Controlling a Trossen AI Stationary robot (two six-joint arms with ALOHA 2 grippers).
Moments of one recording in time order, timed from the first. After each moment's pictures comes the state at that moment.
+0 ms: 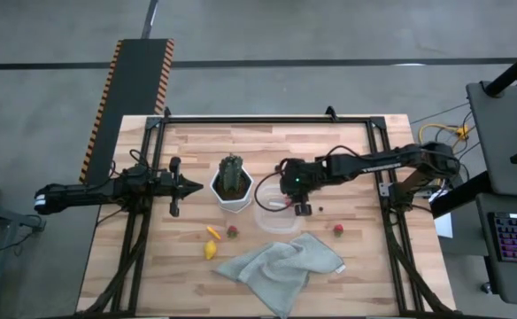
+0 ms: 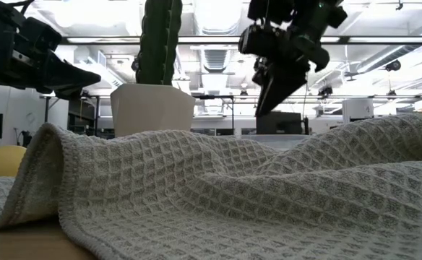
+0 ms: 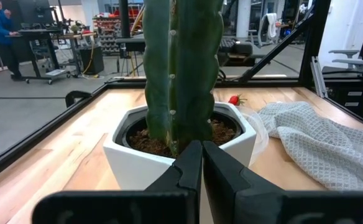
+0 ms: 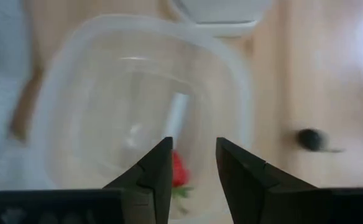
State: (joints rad) left arm 0.11 0.16 0.01 0.04 0.04 0.03; right arm -0.04 1.58 1.10 -0.54 0.01 -0.17
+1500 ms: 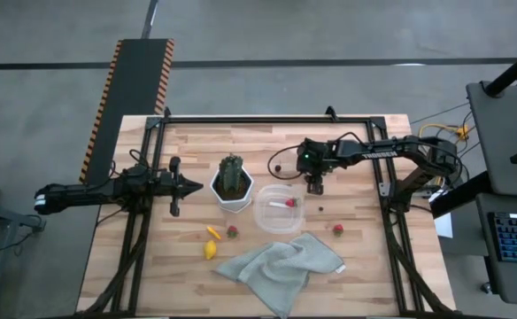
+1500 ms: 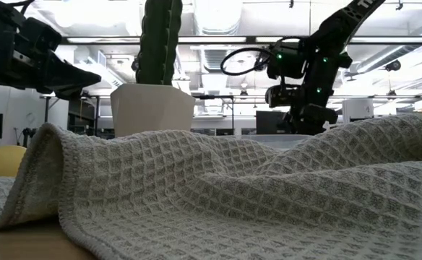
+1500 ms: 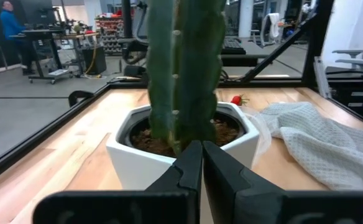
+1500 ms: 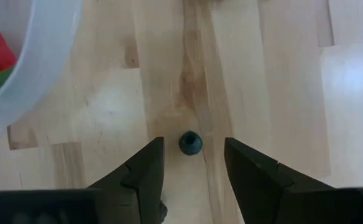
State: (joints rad) left arm 0.11 0.16 0.01 0.04 0.03 0.03; right arm -0.34 1.57 0.85 -0.48 0.00 -0.25
